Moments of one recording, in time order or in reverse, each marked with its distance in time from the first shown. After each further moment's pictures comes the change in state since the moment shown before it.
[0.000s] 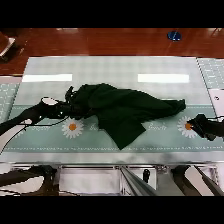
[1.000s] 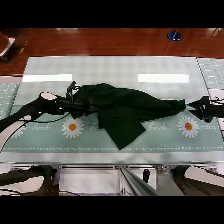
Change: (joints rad) left arm 0.008 -0.006 0.065 -0.013 -0.095 0.026; right arm 0.038 -0.414 0.327 0.245 0.068 -0.079
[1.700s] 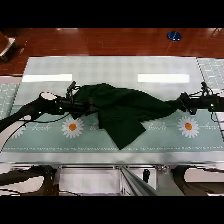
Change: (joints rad) left arm 0.000 0.000 0.000 -0.001 -0.005 -0.001; right arm 0.275 -0.163 0.095 -0.113 -0.090 0.036
